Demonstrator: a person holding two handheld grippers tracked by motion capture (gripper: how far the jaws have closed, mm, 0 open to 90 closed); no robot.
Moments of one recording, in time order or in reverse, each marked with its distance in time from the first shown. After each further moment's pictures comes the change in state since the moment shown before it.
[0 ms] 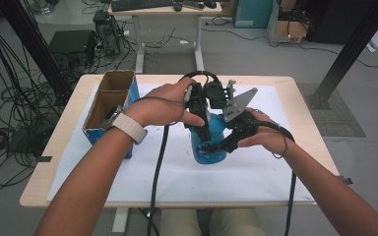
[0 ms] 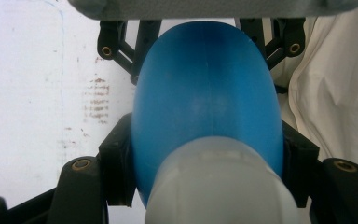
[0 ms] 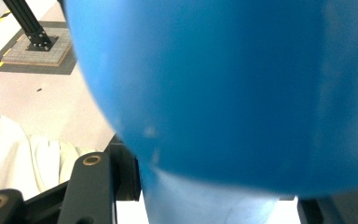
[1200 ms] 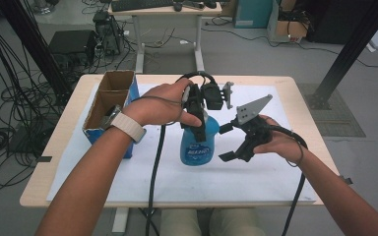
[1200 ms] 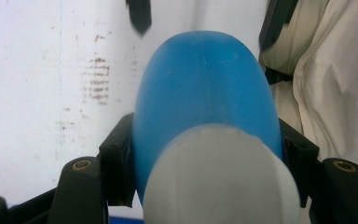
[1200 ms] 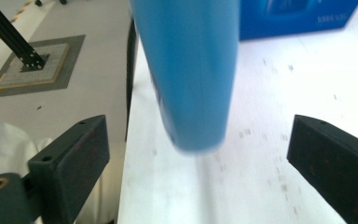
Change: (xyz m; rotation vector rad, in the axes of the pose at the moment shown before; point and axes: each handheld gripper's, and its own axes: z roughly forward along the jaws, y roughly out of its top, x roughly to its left) left arm 0.003 -0.009 0.003 0.059 -0.001 -0.045; right arm 0.004 -0.044 -0.020 0.002 -0.026 0.178
